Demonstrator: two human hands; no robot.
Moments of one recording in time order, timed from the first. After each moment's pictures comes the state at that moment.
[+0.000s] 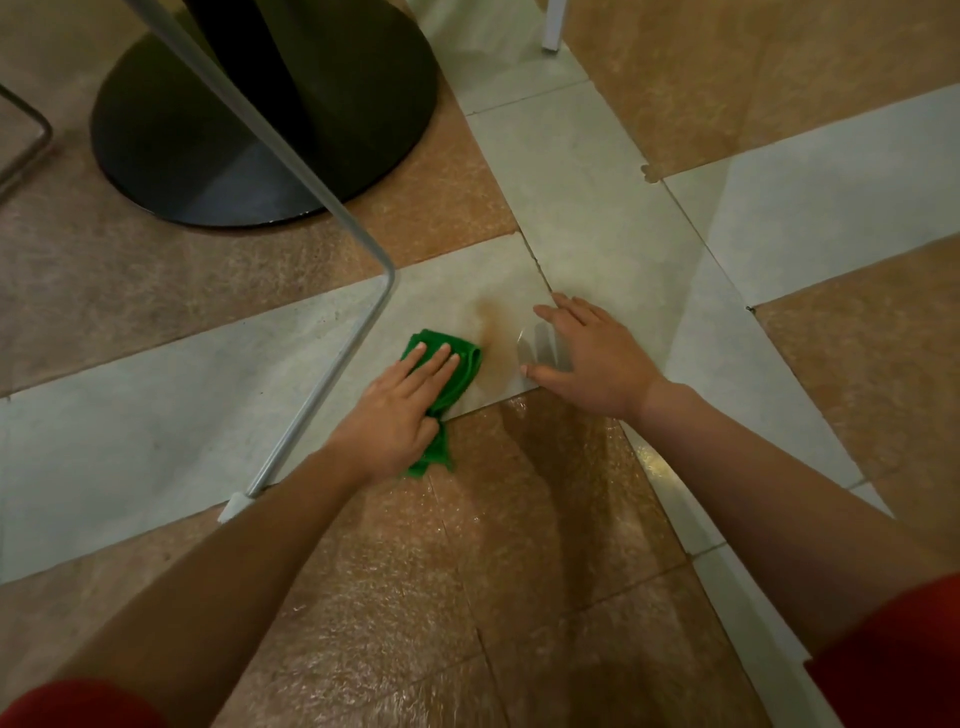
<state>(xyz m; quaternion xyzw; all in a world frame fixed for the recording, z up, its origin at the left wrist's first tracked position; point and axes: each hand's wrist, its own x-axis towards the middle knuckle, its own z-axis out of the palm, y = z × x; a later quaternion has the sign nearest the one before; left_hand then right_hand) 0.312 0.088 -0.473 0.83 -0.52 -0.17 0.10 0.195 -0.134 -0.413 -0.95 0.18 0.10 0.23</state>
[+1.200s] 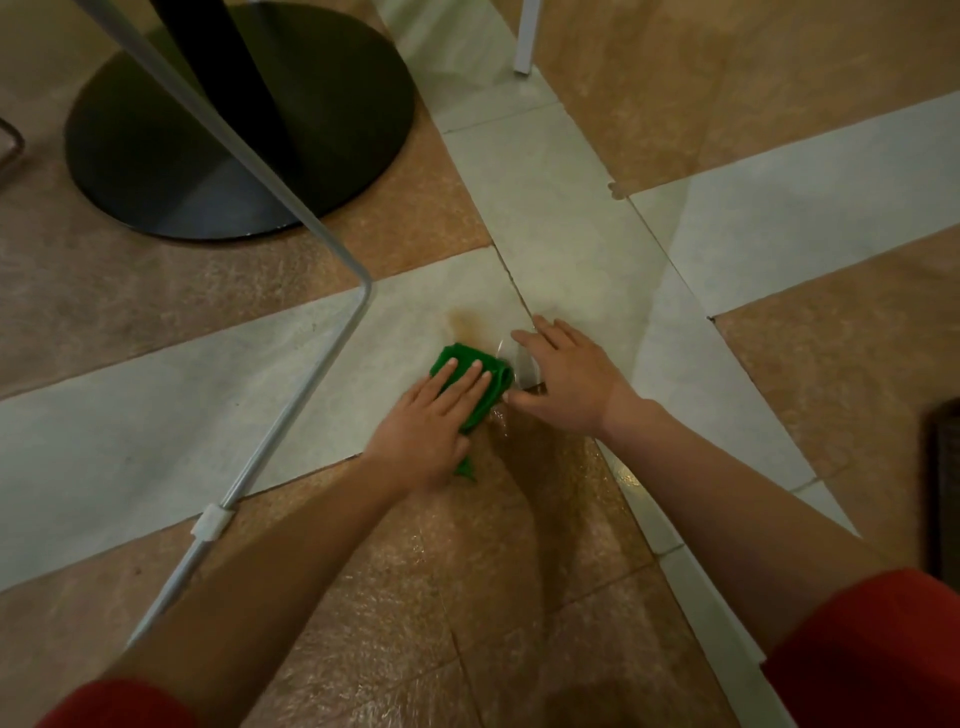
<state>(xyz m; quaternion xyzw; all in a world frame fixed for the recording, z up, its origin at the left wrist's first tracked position) 0.268 0.044 -0.463 0.84 -0.53 -0.14 -0.03 0.185 -0.130 -0.411 -0.95 0.18 0.16 0.19</state>
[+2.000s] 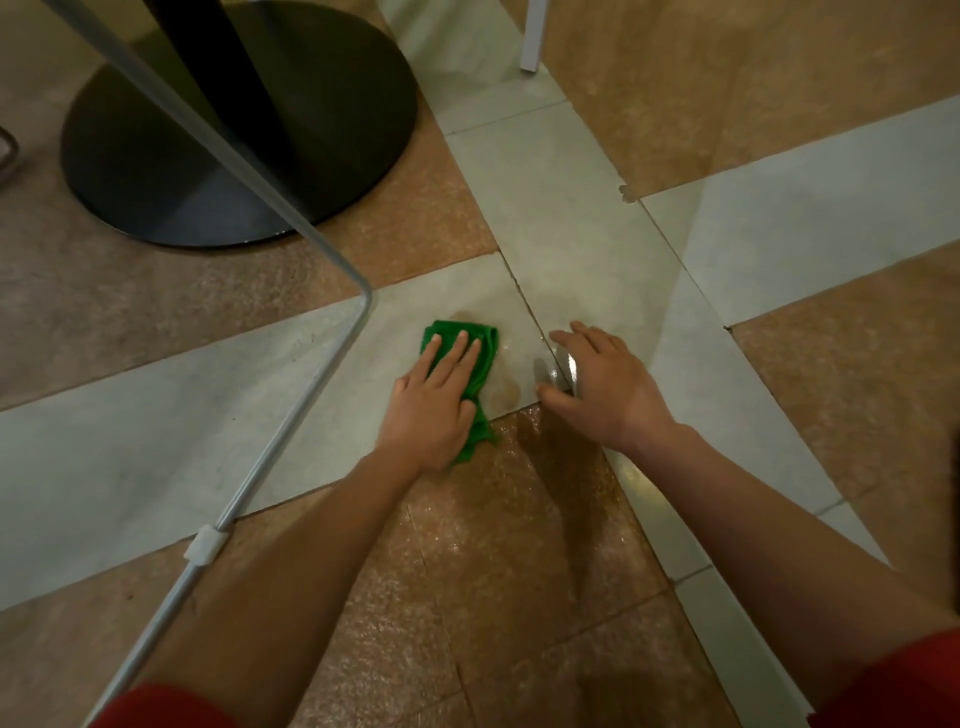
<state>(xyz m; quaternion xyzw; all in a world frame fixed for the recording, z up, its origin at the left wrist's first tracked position) 0.290 0.020 -0.466 0.89 -0.42 -0.17 0.11 0.176 -0.146 -0.414 -0.94 0.25 0.09 0.22</state>
